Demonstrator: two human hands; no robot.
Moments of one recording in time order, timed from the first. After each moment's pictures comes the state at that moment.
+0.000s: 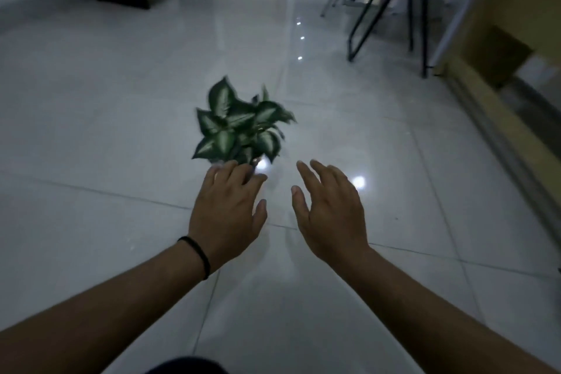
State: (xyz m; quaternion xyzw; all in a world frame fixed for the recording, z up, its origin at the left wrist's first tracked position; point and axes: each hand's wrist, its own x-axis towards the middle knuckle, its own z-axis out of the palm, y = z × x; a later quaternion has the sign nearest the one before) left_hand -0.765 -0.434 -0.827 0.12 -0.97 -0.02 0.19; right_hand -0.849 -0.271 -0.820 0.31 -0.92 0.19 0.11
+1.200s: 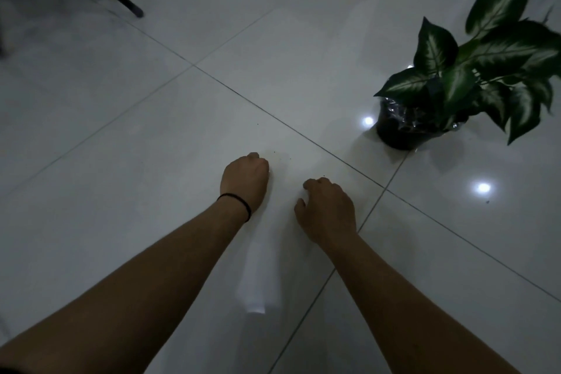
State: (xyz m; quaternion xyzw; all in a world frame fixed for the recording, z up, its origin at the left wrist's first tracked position) left_hand -0.649 -0.629 -1.030 0.43 -0.90 0.01 -0.06; right_hand -0.755 -0.489 -1.008 0.47 -0.86 0.11 -0.14
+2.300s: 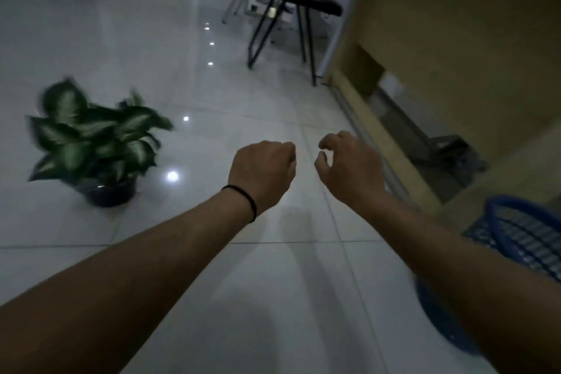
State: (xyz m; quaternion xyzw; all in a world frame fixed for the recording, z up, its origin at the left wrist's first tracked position) left_hand -0.927 -0.258 -0.766 -0.04 -0.96 -0.17 0.24; right_hand -0.967 -0.102 -0.729 0.19 -0.96 0.03 0.22
